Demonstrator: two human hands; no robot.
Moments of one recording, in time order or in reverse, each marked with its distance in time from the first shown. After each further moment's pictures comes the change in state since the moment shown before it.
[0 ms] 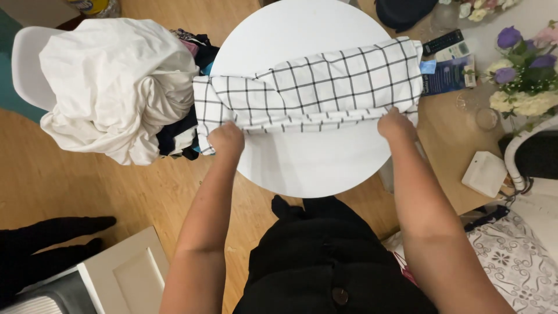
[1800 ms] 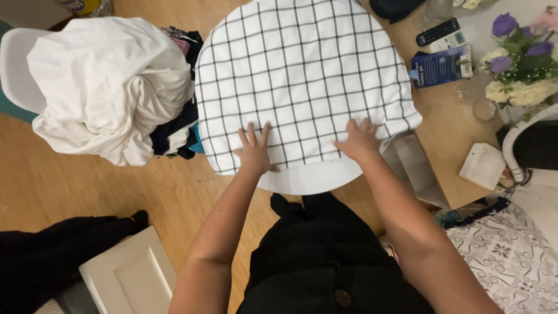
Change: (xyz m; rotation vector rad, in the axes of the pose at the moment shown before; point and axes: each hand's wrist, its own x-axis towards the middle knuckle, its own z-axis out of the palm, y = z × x) left_hand -0.091 0.091 -0.092 -0.094 -0.449 0.200; right_hand -0.101 -0.044 0.000 0.038 -0.185 -0.246
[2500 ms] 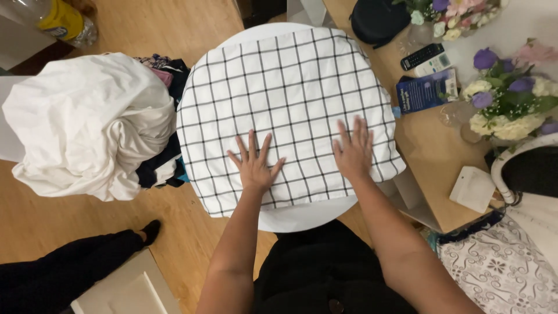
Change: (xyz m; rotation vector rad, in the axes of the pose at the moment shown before) left_hand 0.073 0.040 0.017 -0.114 0.505 0.104; right_hand 0.081 0.038 0.015 0.007 0.367 -0.227
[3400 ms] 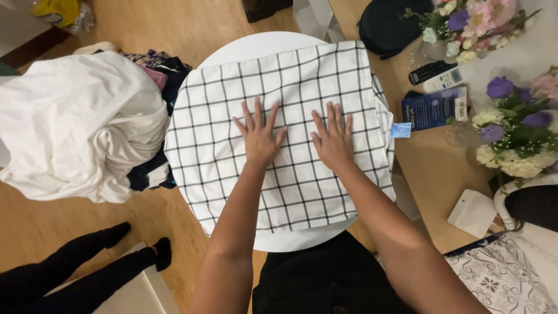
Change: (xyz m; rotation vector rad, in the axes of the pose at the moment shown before) left_hand 0.116 0.031 -0.015 -0.096 0.196 0.064; right_hand 0.088 -0.020 -0.005 0.046 0.096 -0.212
